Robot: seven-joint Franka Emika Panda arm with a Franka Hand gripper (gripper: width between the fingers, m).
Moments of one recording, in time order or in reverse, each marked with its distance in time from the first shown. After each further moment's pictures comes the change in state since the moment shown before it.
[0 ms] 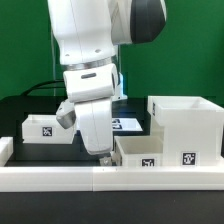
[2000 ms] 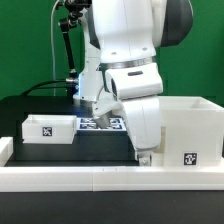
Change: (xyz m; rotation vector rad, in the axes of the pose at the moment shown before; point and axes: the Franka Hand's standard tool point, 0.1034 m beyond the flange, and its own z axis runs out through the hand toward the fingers) arm 0.060 0.006 0.009 -0.038 -0.027 -0.085
